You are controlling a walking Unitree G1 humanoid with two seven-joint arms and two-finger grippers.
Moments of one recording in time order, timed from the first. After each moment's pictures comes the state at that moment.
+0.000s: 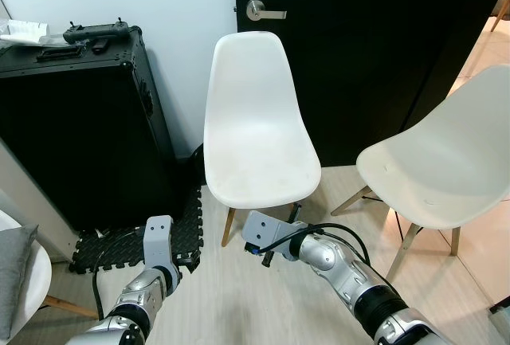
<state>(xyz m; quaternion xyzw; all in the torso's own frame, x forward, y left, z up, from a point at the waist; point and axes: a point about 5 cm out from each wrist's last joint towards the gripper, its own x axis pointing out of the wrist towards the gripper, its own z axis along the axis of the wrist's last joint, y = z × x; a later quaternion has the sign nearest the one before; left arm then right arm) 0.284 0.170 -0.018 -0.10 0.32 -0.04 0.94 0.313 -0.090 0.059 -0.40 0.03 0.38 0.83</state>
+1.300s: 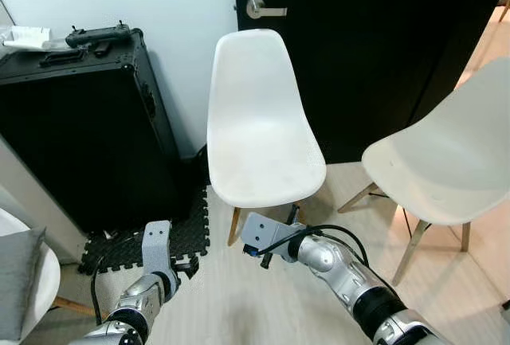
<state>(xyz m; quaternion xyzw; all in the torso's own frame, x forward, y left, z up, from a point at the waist) 0.276 0.172 -0.024 -0.10 0.33 -0.05 0.94 0.310 -0.084 0.057 -0.40 0.03 0.39 0.83</state>
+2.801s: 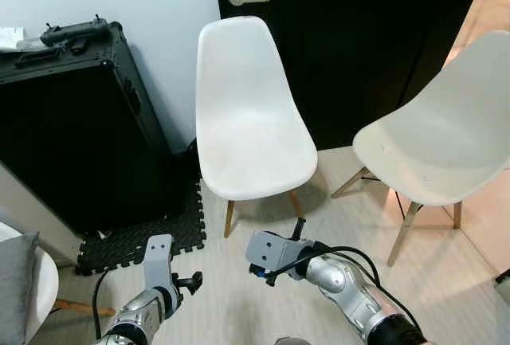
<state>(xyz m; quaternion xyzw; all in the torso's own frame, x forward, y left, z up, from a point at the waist) 0.258 0.169 -0.038 -0.12 0.35 -0.06 0.93 0.282 -0.091 0.054 -0.40 0.02 0.39 0.83</state>
